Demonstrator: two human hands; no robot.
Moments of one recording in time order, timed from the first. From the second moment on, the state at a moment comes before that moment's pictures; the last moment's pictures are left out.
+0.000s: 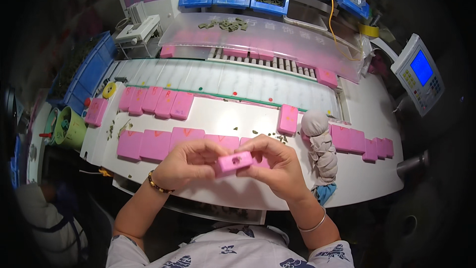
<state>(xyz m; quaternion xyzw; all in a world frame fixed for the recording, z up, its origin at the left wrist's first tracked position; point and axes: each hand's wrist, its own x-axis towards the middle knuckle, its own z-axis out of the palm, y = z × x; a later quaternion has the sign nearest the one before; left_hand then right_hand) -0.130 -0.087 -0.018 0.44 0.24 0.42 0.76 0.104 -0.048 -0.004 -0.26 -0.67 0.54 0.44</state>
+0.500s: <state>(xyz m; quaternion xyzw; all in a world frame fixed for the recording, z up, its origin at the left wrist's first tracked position) -0.221 0.048 -0.025 0.58 0.67 0.43 0.18 0.141 -0.049 -0.015 -0.45 -0.60 0.46 0.47</state>
